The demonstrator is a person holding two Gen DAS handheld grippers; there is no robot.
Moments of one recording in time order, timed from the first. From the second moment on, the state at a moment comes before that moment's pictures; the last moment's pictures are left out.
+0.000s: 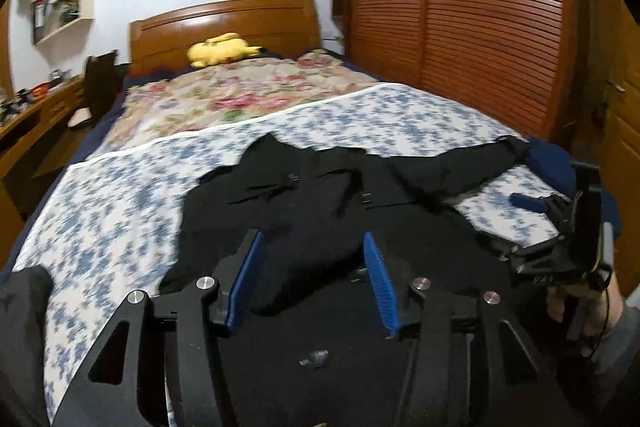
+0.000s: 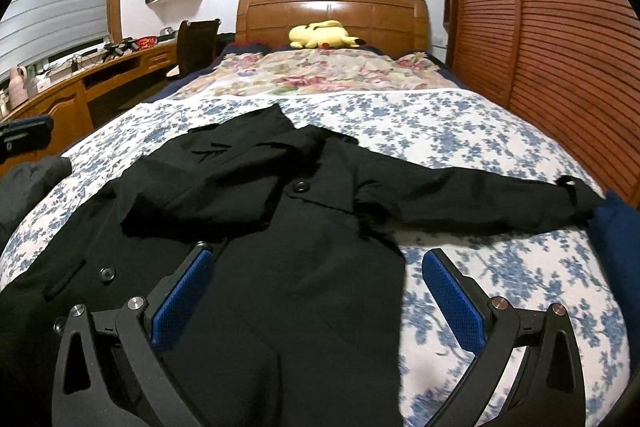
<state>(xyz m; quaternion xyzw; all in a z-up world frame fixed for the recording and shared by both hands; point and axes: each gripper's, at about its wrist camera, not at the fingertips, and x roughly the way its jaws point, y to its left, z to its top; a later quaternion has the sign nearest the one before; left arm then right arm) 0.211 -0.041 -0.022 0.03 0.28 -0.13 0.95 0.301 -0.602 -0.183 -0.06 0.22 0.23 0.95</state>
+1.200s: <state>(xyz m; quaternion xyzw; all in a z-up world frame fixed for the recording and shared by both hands) 0.192 0.062 -0.098 -0.01 0.27 -0.05 0.96 0.547 -0.396 -0.189 -0.18 0.38 0.22 0.88</state>
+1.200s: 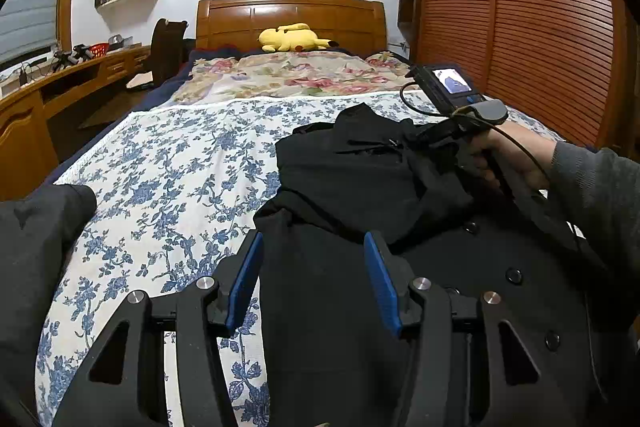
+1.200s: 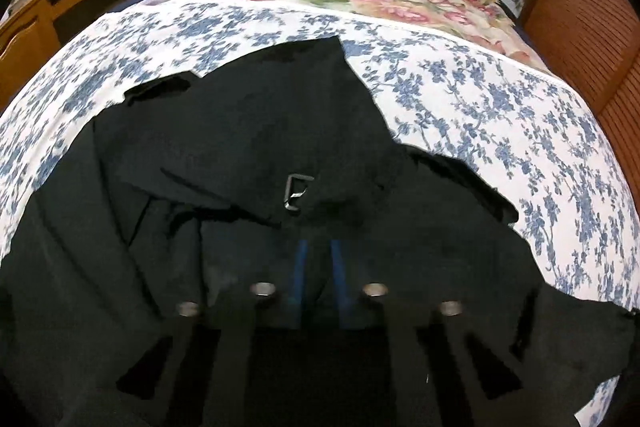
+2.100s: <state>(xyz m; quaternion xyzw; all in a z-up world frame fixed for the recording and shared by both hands) 0.184 0.027 -0.090 -0.01 0.26 -0.11 0.96 0.309 -0.534 -0.146 -0.14 0.22 0.28 0.92</state>
